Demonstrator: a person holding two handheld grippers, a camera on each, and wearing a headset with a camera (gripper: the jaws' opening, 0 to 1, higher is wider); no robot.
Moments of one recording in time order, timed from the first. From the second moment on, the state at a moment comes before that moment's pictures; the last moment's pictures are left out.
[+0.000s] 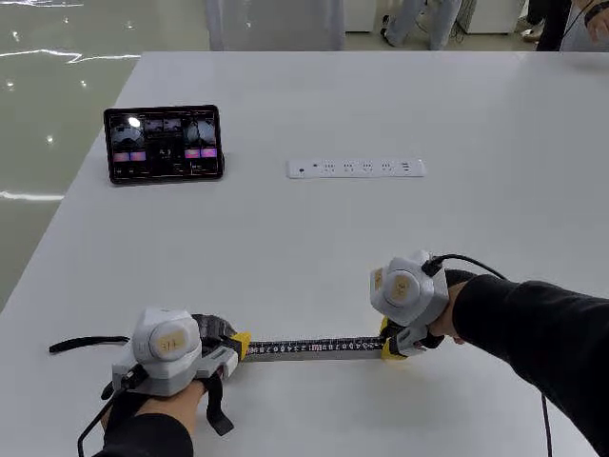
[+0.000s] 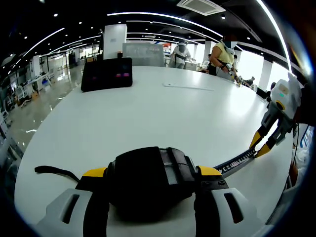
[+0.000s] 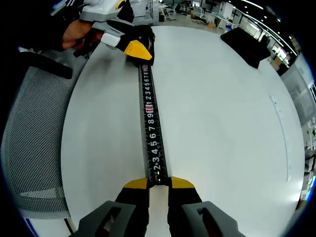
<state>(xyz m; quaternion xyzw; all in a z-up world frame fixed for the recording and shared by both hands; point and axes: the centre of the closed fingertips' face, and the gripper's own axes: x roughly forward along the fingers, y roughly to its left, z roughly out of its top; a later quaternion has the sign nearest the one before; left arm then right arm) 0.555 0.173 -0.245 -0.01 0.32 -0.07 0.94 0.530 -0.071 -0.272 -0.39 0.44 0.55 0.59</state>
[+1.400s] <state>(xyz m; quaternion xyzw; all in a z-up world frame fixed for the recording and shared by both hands) 0.554 0.172 -0.246 -0.01 0.33 -0.07 0.94 0.529 -0.046 -0.272 -0.39 0.45 0.54 0.60</state>
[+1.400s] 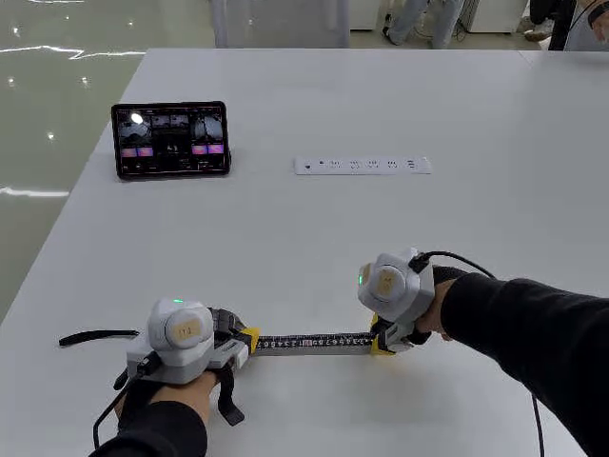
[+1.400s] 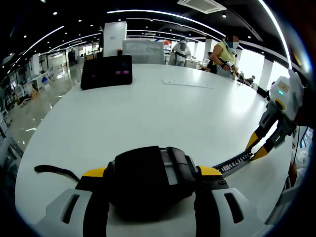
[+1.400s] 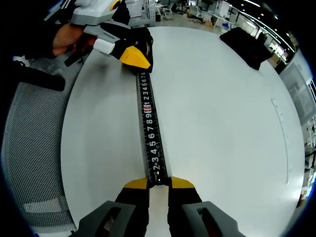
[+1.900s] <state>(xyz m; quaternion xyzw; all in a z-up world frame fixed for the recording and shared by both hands) 0.554 0.172 -0.247 -0.01 0.33 -0.08 0.94 0.530 -0.035 -0.272 -0.39 0.44 0.55 0.59</state>
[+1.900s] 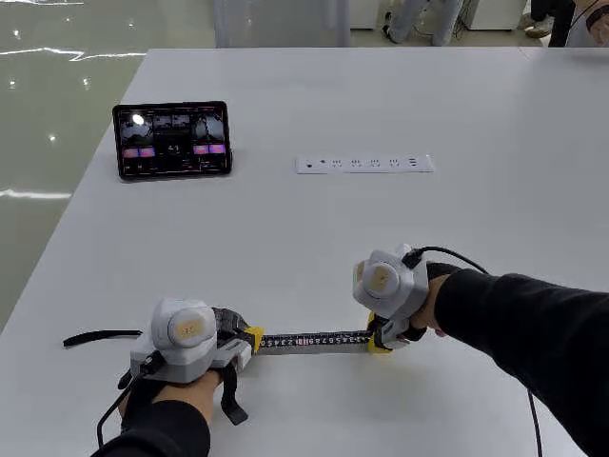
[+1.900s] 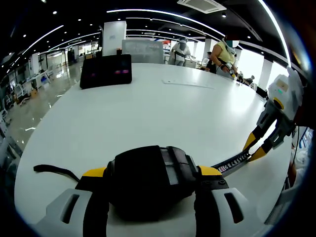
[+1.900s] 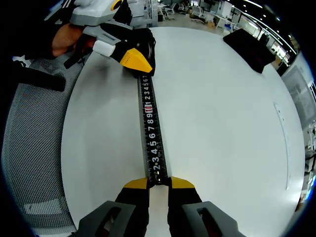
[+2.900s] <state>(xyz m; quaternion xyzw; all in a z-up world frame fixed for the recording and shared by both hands) 0.554 0.172 -0.249 -0.02 0.34 -0.09 0.94 0.530 -0.015 -0.272 -0.40 0.43 0.56 0.59</state>
